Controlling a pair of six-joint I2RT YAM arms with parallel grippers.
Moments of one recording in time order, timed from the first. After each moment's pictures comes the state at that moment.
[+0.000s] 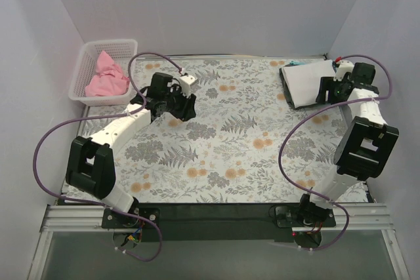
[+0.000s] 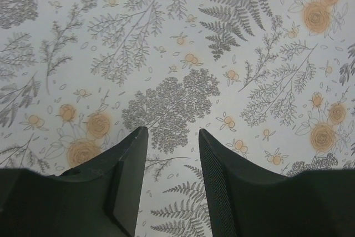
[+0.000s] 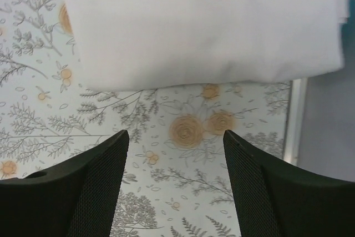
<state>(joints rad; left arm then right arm) -0.42 1.55 1.14 -0.33 0.40 0.18 -0.37 1.72 1.35 -0.48 -0.34 -0.28</state>
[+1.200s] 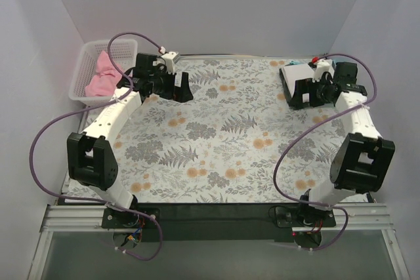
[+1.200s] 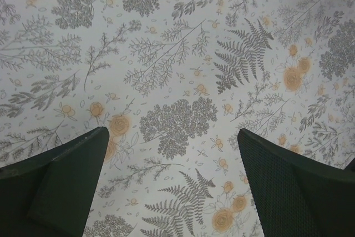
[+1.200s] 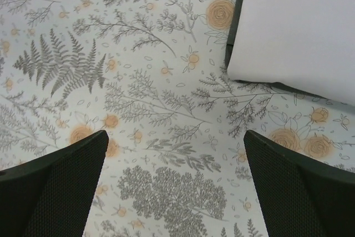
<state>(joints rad) -0.26 1.62 1.41 -0.50 0.46 -0.02 -0.20 1.60 1.28 -0.59 -0.54 -0.31</state>
